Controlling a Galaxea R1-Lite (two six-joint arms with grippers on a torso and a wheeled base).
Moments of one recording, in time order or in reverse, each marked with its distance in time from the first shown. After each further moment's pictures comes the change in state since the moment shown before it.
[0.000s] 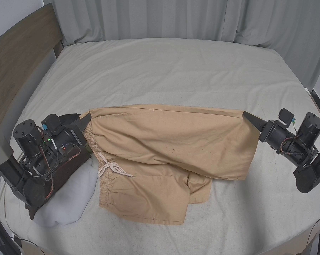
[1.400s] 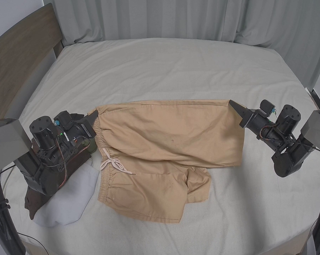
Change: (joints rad) left arm 0.009 0.179 -0.194 0.000 0.013 -0.057; right arm 0.013 0.261 -0.344 0.001 -0.046 -0.043
